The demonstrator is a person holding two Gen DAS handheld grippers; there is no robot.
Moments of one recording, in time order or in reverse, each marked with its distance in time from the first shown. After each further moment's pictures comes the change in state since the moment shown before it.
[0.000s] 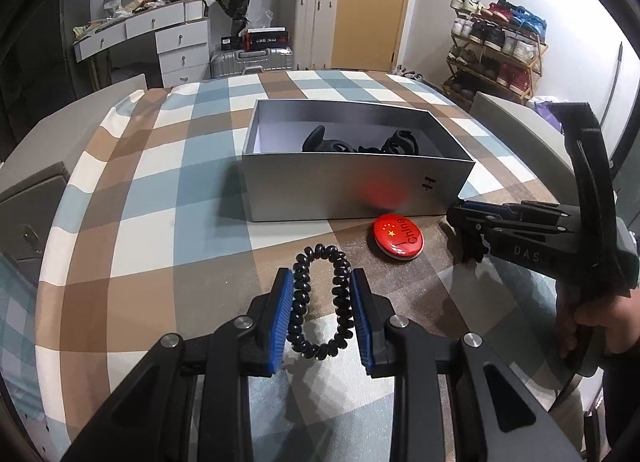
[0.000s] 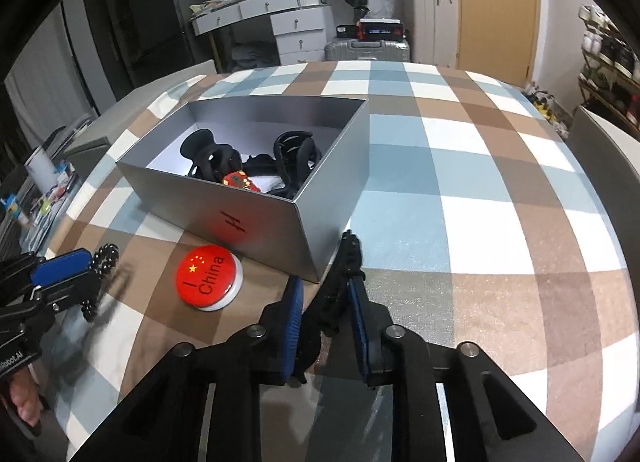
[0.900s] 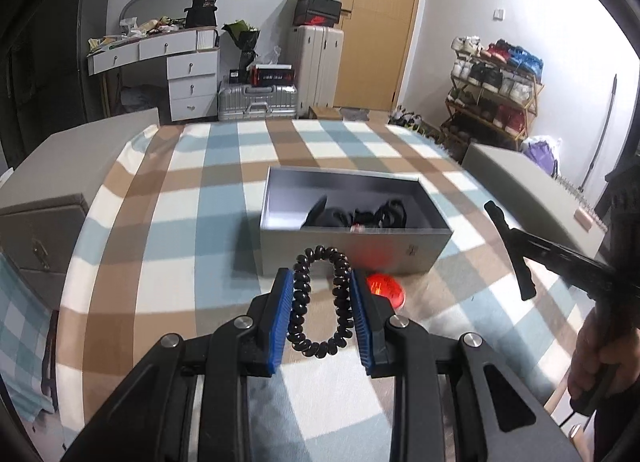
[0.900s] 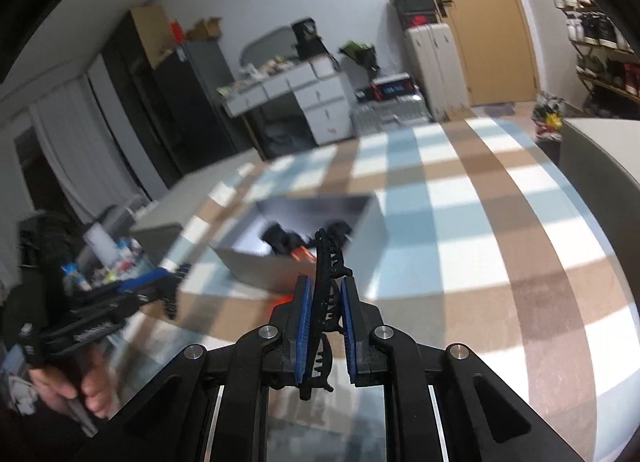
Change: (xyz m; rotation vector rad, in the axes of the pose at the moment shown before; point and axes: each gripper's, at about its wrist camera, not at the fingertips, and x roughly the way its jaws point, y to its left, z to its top) left arm -0.032 0.008 0.029 -0.051 -0.142 -0.024; right arm -0.095 -0.017 -0.001 0.144 -0.265 0.242
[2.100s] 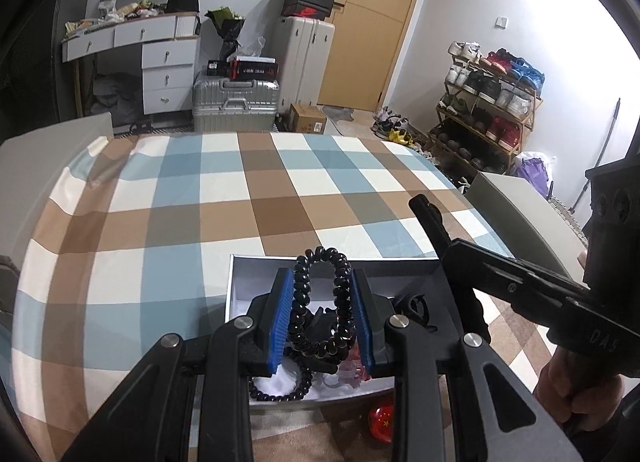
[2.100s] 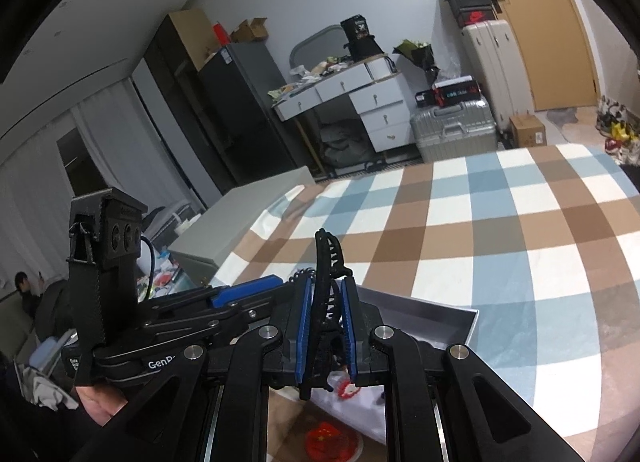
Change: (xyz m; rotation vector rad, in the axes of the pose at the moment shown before) left arm 0.080 0.007 0.061 -0.036 0.039 -0.102; right arm 0.106 0.006 0.069 -0.035 0.015 0.197
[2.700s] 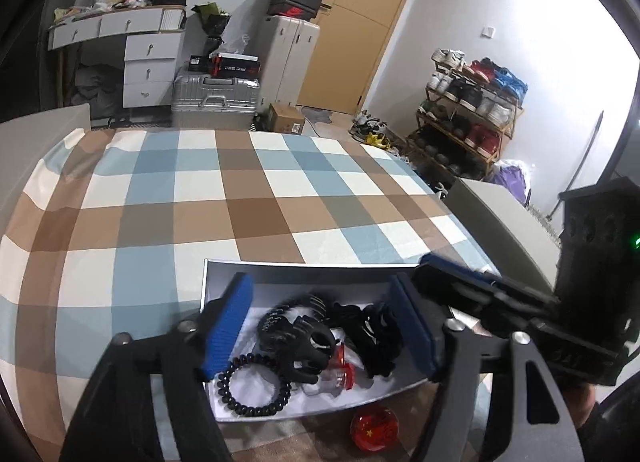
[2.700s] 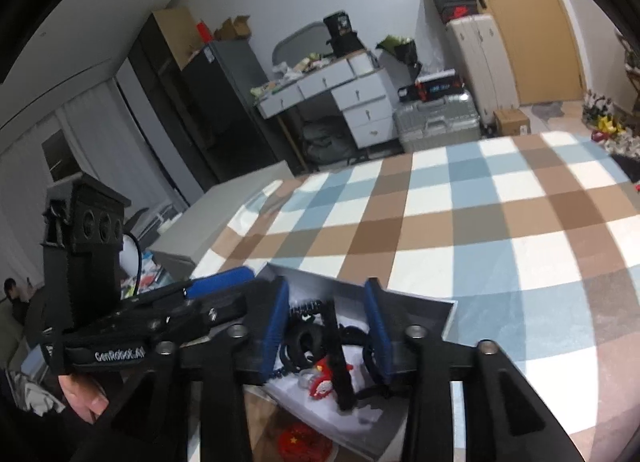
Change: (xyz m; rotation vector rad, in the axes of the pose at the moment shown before) left arm -0.003 -0.001 0.001 -0.014 -0.013 -0.085; right arm -0.001 -0.010 -0.009 0.013 -0.017 -0.061
